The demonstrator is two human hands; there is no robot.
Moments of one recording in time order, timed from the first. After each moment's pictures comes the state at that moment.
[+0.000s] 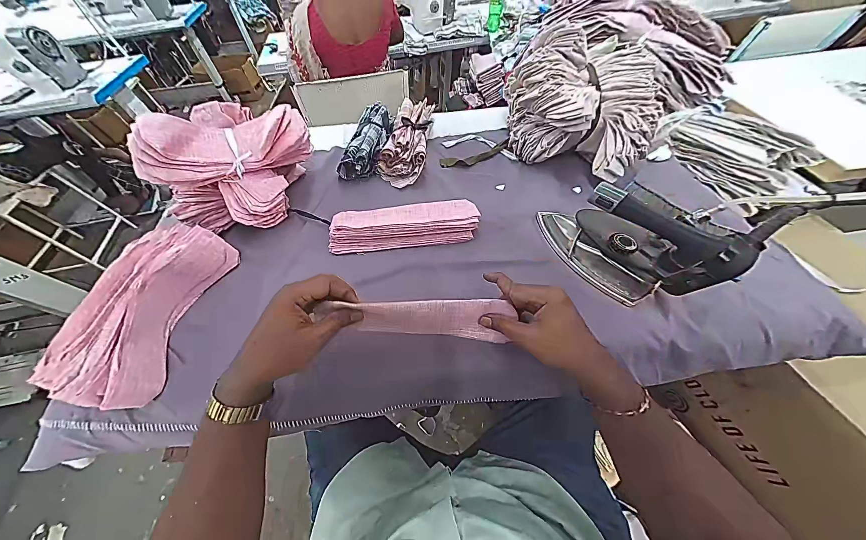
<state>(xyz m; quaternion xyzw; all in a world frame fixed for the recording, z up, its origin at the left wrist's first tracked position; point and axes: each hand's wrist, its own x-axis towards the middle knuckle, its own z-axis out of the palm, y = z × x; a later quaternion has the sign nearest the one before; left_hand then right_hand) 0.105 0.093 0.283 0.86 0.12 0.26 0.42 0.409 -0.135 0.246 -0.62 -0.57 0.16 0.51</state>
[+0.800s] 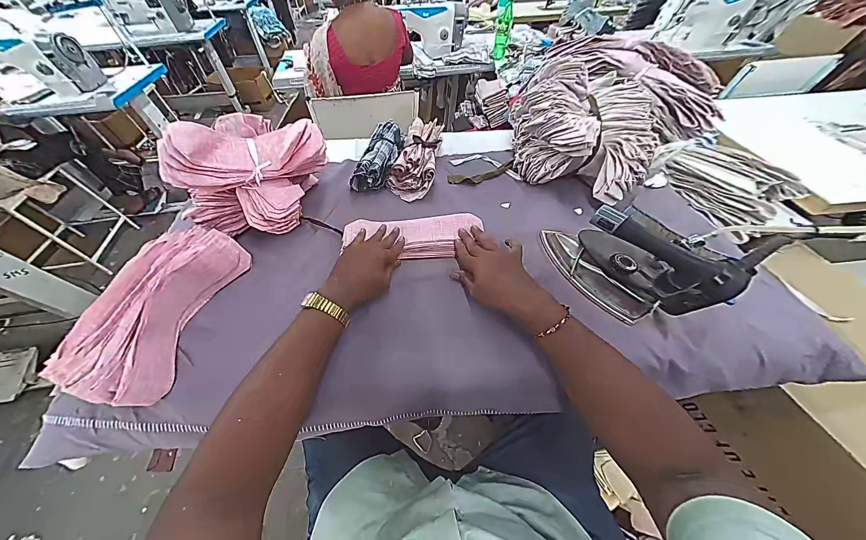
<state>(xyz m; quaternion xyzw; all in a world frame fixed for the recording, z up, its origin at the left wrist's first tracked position) 0.220 0.161 0.241 0.98 0.19 0.09 0.03 0.433 -0.021 0.248 -0.78 -0.63 -0.01 0.06</state>
